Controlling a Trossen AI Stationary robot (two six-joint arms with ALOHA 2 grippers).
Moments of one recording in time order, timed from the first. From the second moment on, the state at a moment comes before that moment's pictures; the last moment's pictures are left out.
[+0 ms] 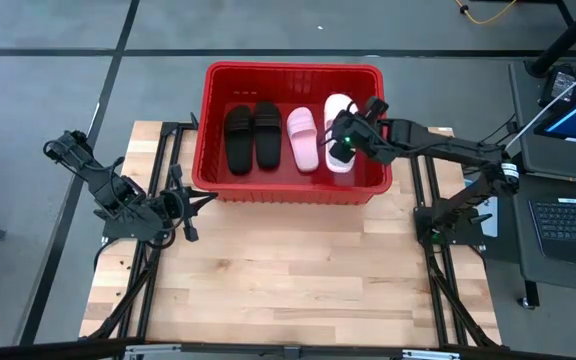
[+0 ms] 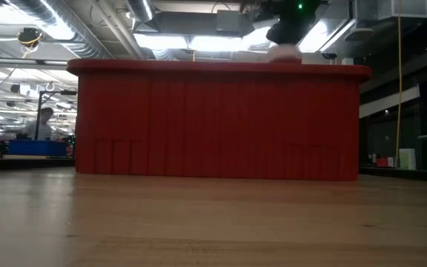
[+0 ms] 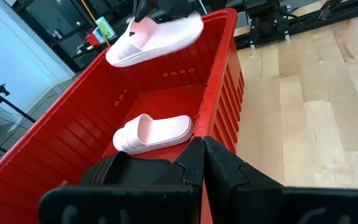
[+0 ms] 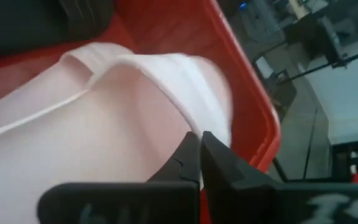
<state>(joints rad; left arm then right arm) -0.66 0.82 0.89 -0.71 -1.04 -0.13 -0.23 1.49 1.50 -0.92 0.84 -0.08</state>
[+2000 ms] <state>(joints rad) -0.66 0.82 0.89 -0.73 -1.03 -0.14 -0.49 1.53 1.14 -0.41 0.62 -0.23</state>
